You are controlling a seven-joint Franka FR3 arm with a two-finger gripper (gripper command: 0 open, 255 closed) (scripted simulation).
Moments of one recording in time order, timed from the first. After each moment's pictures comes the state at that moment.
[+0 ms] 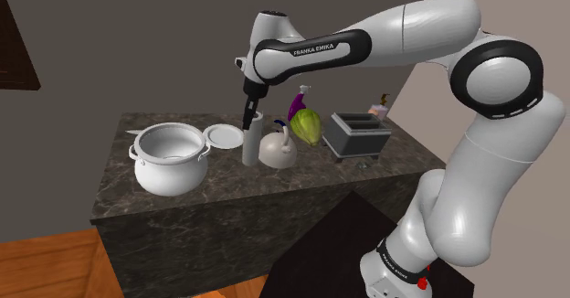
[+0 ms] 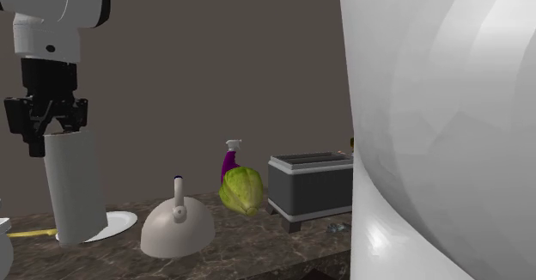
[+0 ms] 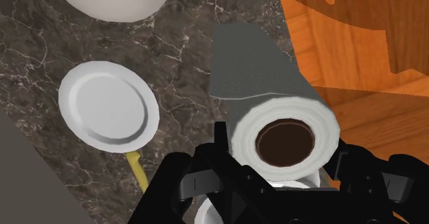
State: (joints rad) arm 0.40 0.13 -0.19 -1.95 0.01 2.15 -0.53
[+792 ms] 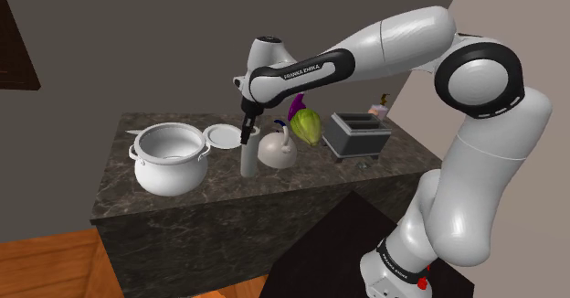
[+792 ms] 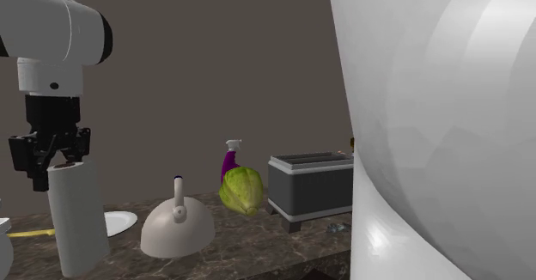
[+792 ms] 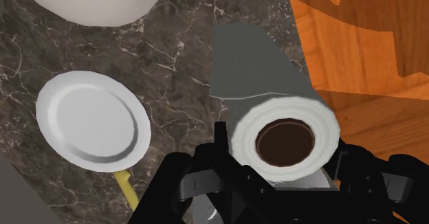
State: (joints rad) arm 0.40 0.19 -0.19 -2.03 0.02 2.29 -0.55
